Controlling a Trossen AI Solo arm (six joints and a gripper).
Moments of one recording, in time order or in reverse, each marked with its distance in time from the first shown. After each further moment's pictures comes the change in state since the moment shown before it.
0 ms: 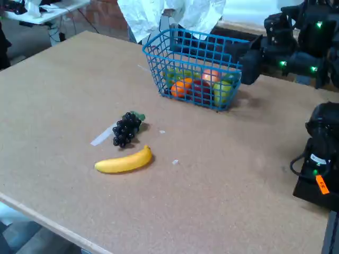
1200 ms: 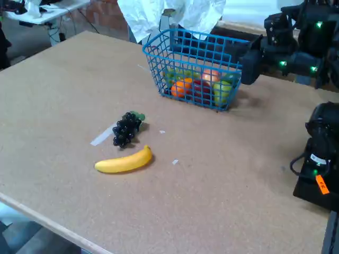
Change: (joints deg) arm 0.0 0.0 0.0 0.1 0.0 0.0
